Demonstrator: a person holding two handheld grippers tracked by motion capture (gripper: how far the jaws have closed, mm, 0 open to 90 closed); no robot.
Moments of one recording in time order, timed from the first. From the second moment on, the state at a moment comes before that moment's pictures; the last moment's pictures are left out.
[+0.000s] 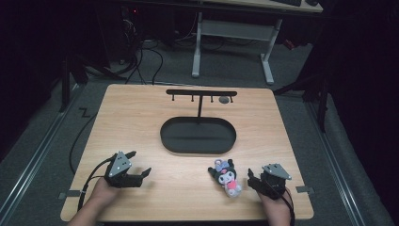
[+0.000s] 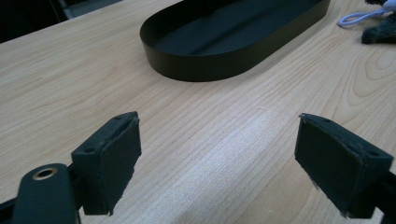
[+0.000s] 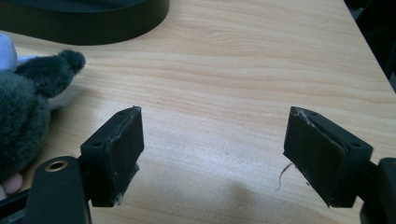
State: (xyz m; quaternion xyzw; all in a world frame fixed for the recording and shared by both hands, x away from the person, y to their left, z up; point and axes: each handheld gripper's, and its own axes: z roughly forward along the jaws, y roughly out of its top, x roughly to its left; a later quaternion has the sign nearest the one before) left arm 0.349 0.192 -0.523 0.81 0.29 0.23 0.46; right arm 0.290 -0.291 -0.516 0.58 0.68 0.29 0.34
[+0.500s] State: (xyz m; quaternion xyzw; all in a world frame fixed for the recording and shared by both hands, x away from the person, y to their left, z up) left arm 0.351 0.192 -0.523 0.81 0.29 0.22 0.46; right arm 0.290 -0.288 -0.519 0.57 0.69 0.29 0.34
